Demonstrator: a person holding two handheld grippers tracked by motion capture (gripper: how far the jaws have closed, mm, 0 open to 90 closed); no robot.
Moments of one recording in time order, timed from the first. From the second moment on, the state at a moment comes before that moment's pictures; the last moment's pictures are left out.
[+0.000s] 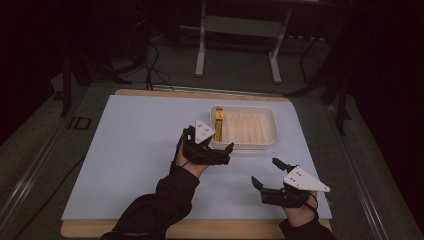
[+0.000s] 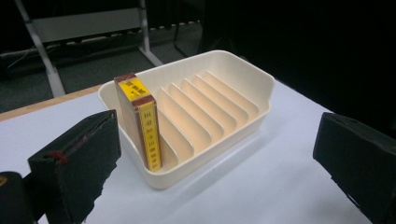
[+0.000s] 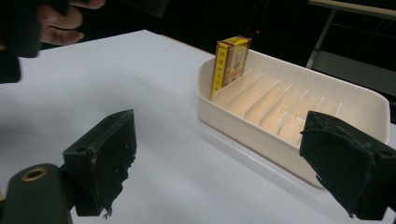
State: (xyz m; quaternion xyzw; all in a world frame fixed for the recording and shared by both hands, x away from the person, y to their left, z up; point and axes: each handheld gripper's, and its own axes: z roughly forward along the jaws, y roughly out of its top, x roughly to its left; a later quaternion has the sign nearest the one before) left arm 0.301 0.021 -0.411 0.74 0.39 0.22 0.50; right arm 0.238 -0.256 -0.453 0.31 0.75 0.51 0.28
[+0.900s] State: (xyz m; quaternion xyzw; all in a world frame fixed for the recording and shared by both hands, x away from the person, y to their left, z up) left arm 0.244 0.040 -0.432 0.76 0.34 0.17 0.53; right arm 0.237 -0.253 -0.453 0.31 0.75 0.51 0.27
